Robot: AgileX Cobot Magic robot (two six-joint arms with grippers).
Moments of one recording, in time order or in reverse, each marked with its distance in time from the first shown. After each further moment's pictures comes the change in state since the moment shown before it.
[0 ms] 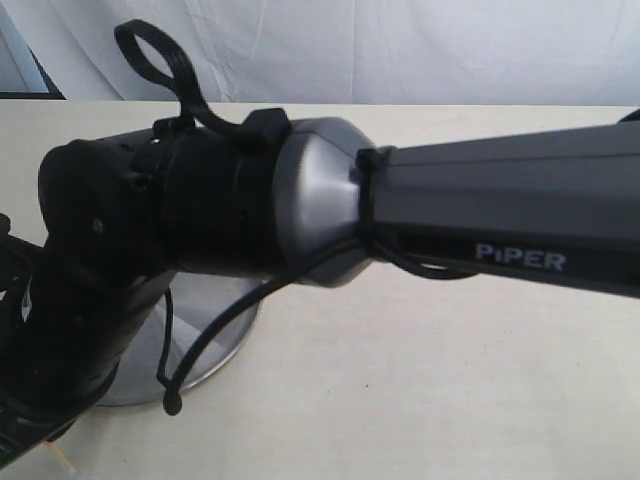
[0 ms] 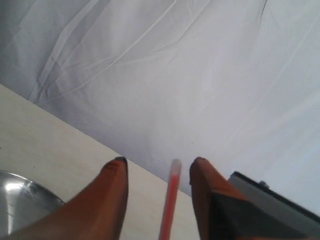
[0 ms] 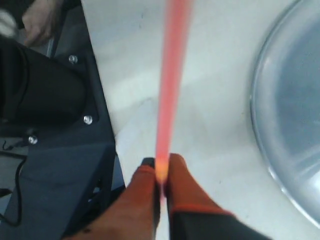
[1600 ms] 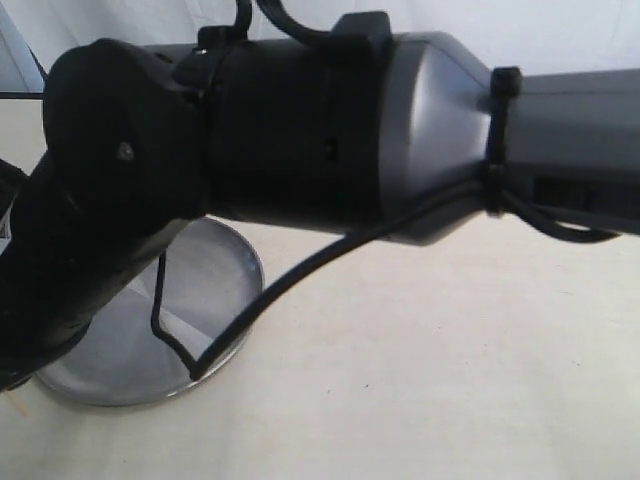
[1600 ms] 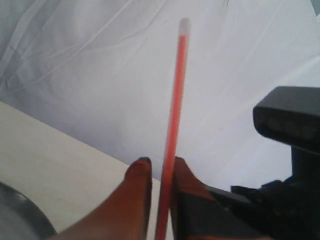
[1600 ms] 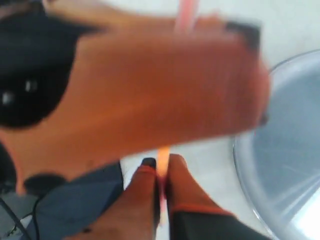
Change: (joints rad) left arm 0.000 -0.002 -0.015 0.001 -0.113 -0.008; right arm 0.000 -0.114 0.006 -0.007 -0.079 0.002
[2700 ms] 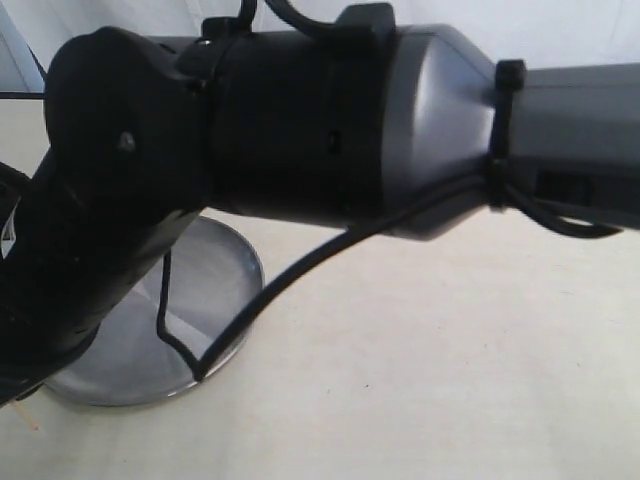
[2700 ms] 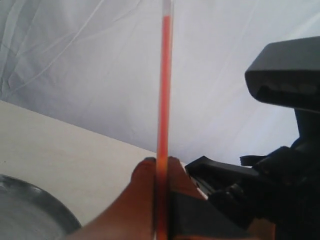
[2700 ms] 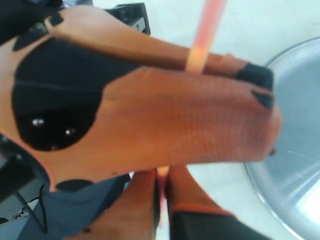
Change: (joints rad) left arm 0.000 0.000 0.006 0.165 -0.032 -0.007; right arm 0.000 -0.006 -0.004 0.015 0.061 -0.004
